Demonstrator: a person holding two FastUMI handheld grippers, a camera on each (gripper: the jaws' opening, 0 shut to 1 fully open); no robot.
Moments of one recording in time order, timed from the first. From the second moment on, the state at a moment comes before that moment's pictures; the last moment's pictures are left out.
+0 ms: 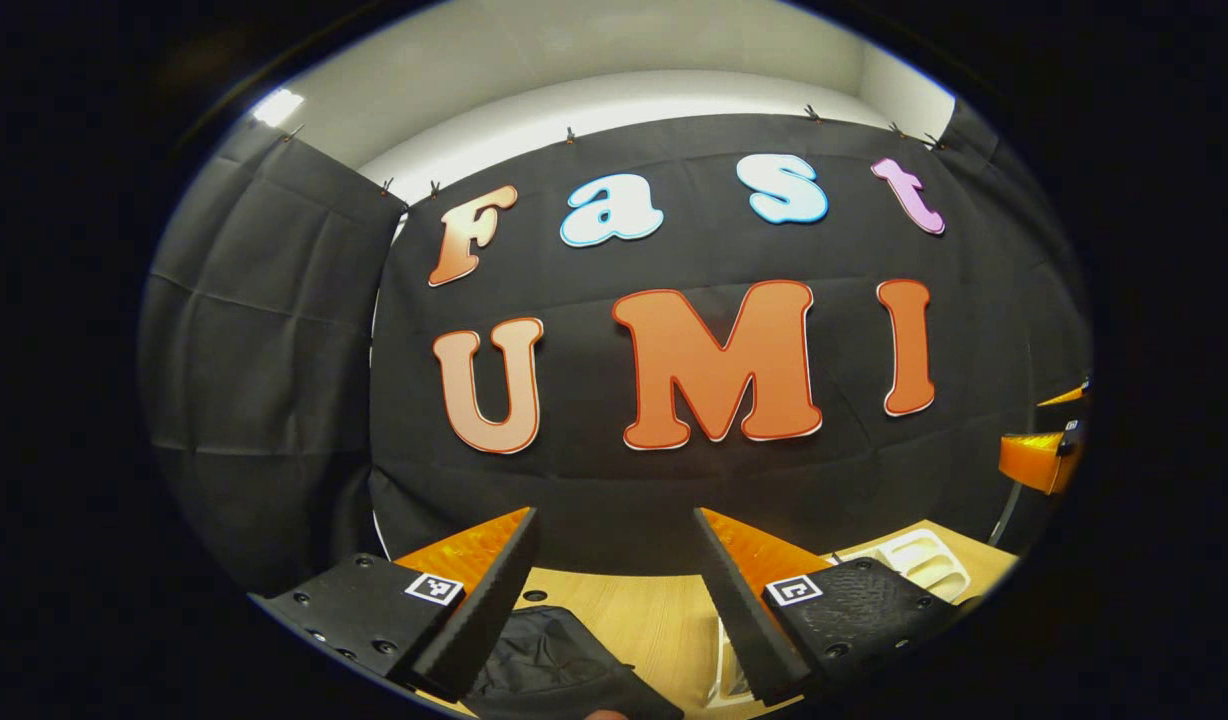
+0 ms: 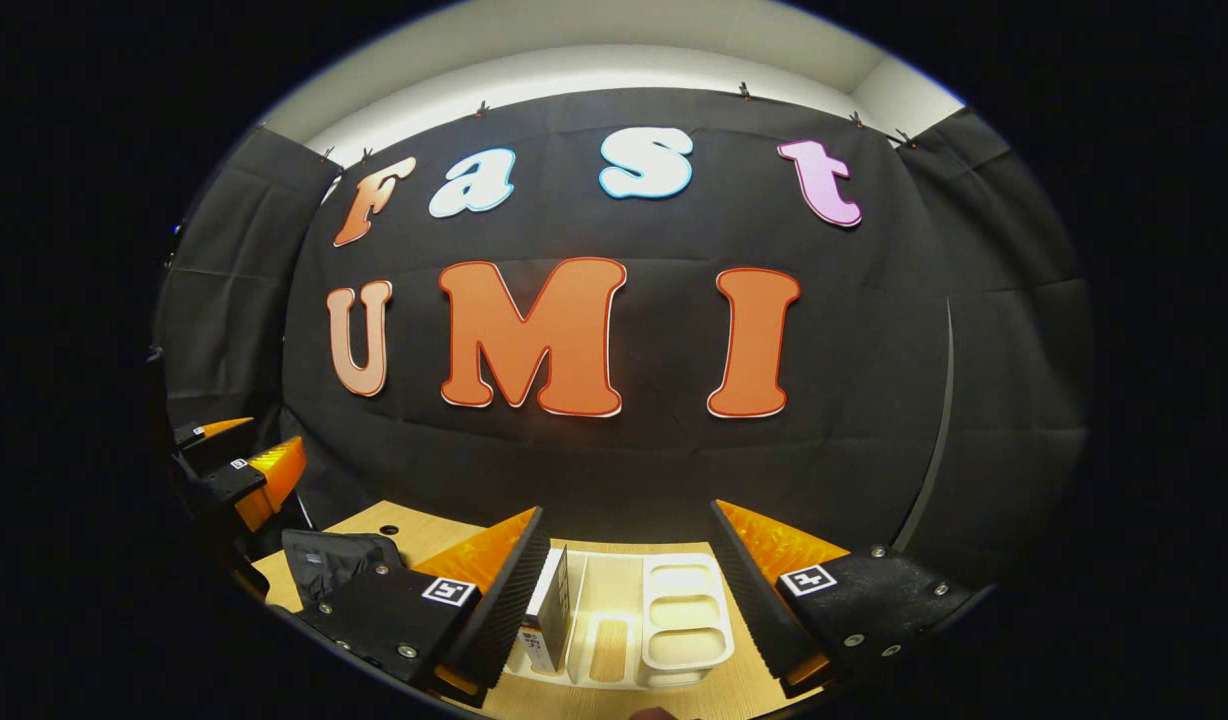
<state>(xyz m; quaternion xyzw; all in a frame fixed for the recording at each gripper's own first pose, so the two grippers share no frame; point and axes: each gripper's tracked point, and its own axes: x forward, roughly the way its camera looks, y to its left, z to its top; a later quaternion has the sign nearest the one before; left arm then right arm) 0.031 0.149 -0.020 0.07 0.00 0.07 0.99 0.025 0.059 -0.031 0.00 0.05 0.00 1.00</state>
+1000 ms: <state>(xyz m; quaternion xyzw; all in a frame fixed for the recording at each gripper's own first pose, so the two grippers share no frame) -0.020 0.139 -0.250 0.35 0.21 0.01 0.91 0.035 -0.009 -0.097 0.00 0.11 -0.03 0.99</state>
